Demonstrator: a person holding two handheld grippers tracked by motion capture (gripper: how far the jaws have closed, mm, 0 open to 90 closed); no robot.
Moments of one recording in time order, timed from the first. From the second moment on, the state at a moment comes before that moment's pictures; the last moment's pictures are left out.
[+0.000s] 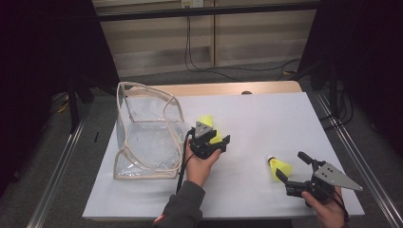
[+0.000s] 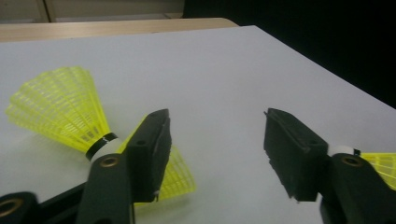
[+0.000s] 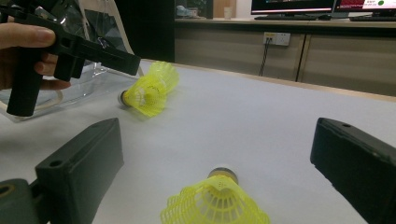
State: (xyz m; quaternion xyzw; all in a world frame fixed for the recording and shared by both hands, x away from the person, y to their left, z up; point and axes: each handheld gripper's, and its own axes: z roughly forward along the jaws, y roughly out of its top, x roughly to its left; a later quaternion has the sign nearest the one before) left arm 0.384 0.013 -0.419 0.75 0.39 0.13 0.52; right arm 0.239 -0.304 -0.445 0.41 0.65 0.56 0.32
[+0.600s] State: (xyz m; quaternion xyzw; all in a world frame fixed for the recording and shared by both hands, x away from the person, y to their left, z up) left arm 0.359 0.013 -0.420 0.77 0.35 0.08 0.53; right arm 0.240 -0.305 -0.445 0.41 0.65 0.56 0.33
